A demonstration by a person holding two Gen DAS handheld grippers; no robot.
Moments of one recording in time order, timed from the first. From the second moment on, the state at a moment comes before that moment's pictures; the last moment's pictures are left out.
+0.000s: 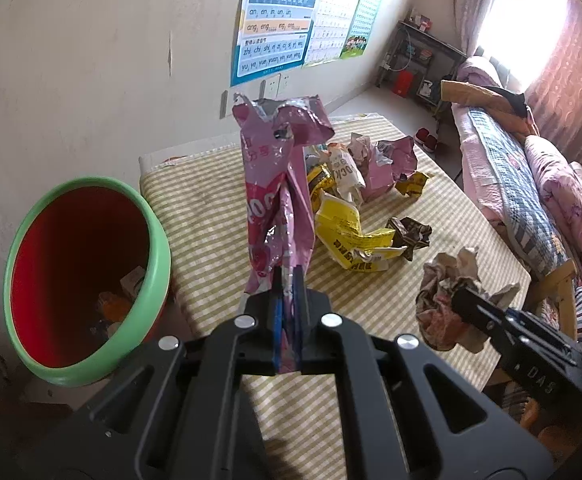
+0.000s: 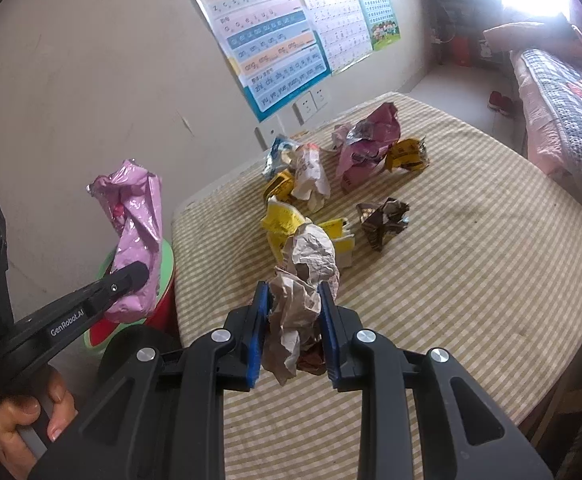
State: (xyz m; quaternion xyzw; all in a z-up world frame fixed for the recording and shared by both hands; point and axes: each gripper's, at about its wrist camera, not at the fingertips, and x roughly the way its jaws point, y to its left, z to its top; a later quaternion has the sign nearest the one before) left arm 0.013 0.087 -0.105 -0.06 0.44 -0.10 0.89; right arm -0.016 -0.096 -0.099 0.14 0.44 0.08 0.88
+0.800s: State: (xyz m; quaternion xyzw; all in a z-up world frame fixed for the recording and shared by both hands) left arm 0.012 0.150 -0.103 -0.10 0.43 -0.07 0.90; right arm -0.002 -0.045 -0.082 0.11 0.44 0.11 0.88
